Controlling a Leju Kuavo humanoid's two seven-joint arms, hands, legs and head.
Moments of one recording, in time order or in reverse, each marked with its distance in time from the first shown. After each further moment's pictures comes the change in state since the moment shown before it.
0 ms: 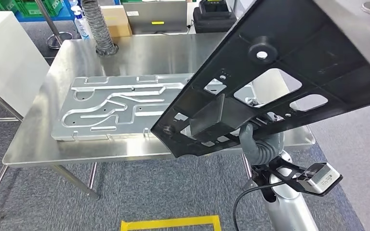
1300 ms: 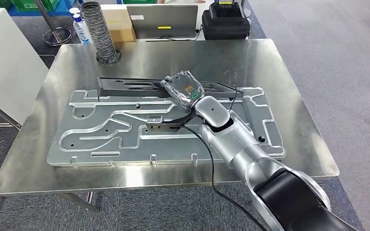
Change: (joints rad) left arm -0.034 -0.008 -0.010 0.000 -0.045 -0.011 -0.046; right arm -0.709 0.245 0.283 1.239 1.455 -0.524 0.485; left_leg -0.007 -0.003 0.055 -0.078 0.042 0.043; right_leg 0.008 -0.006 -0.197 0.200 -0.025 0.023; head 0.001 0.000
